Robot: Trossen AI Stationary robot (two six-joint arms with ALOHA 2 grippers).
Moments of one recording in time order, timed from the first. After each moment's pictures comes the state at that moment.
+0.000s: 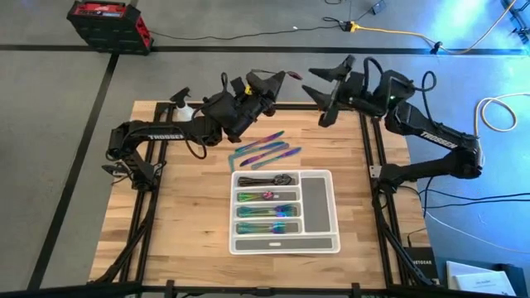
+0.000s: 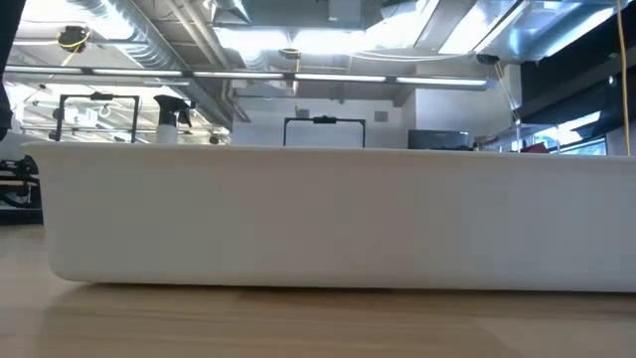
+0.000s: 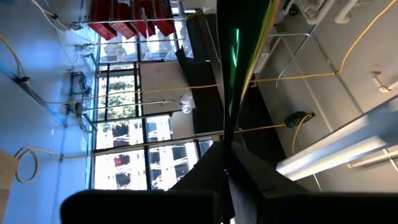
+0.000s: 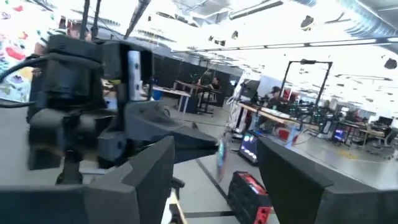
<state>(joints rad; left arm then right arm) 0.09 1.70 1.64 0.46 -0.74 -1.29 -0.34 1.12 1.29 0.03 -0.05 -0.22</state>
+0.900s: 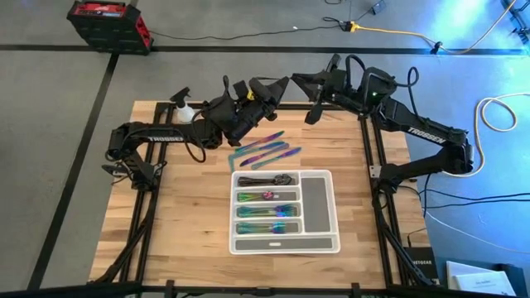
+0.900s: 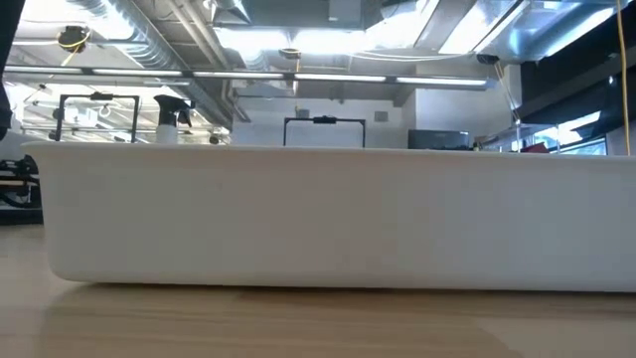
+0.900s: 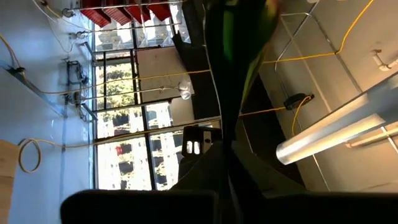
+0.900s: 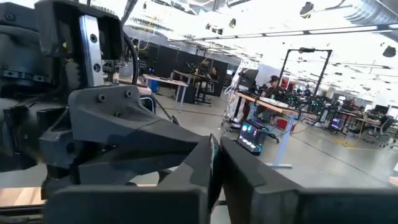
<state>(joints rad) 0.06 1.70 1.64 0.47 -0.69 -1.25 -0.34 1.22 1.34 0.04 -0.02 -0.21</state>
